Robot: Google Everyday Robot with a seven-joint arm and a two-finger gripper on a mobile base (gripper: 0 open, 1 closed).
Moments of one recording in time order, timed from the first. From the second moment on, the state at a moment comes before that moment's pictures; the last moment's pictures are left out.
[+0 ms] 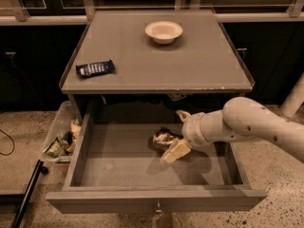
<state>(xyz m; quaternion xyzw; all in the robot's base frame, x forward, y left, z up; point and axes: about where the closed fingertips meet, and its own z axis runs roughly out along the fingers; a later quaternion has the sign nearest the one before) 0.542 -0.083 0.679 -0.52 0.75 0.19 0.37</state>
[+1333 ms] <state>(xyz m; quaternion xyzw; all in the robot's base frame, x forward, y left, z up) 0.558 -0.093 0.619 -0.58 0.73 0.14 0.33</state>
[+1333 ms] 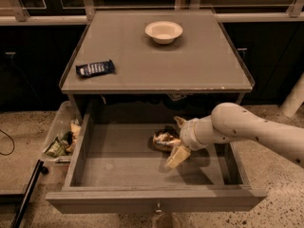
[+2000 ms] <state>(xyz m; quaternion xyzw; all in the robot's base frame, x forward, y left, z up) 0.558 -0.093 0.619 -0.58 0.73 0.14 0.33</state>
